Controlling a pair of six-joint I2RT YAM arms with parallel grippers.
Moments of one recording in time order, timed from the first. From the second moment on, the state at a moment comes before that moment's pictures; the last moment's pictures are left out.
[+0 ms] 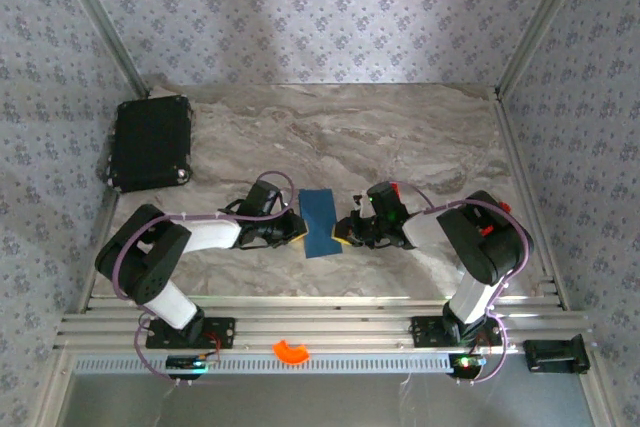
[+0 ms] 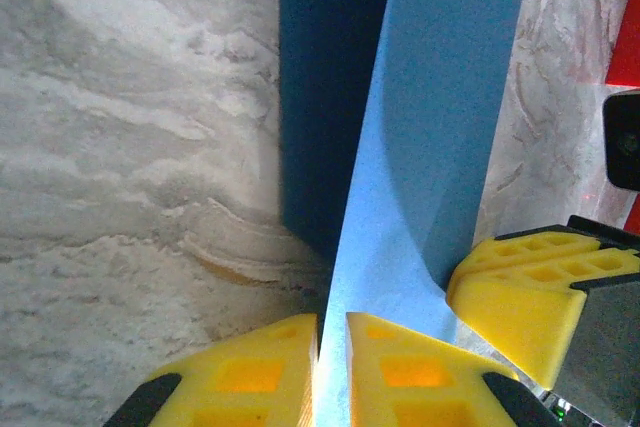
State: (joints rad) left arm -0.63 1.58 0.61 0.09 0.42 -1.00; right arm 0.56 1.71 0.56 0.33 -0.64 0.94
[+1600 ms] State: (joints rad) left arm -0.64 1.60 0.63 0.05 0.41 -0.96; right arm 0.56 1.70 0.59 0.24 -0.63 0.91
